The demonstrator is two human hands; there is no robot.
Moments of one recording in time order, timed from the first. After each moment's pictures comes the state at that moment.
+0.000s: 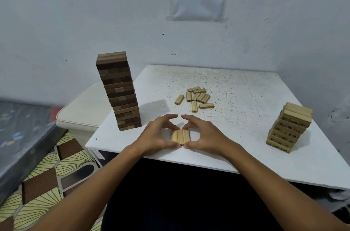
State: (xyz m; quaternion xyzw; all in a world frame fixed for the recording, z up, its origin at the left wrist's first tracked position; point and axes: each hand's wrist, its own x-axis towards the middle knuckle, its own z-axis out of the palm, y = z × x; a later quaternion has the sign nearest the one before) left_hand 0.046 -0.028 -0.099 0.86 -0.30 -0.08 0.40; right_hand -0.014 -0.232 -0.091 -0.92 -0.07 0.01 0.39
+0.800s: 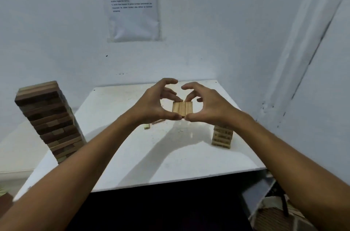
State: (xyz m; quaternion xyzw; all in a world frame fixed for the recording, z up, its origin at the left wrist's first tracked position) left_hand 0.050 -0.164 0.024 0.78 -0.47 -0.06 0.42; right_hand -0.065 -0.339 0.024 -0.93 0.00 -0.15 0.34
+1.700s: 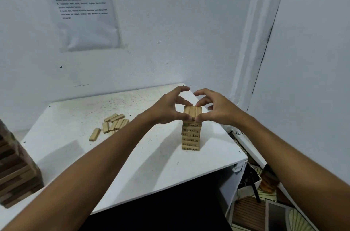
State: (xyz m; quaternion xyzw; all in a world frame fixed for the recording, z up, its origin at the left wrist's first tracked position) left_hand 0.026 -0.292 0.013 0.74 -0.56 -0.14 0.35; right_hand -0.120 -0.436 0.010 -0.90 0.15 -0.15 0.38
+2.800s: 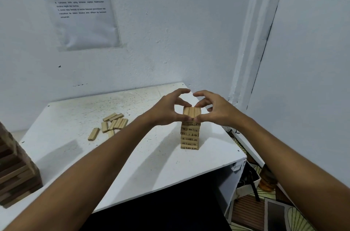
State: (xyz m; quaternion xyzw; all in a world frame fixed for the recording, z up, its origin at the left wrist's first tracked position) left_hand 0.027 -0.295 0.004 0.74 -0.56 -0.13 0.34; right_hand -0.120 -0.439 0.001 -0.90 0.15 -0.16 0.38
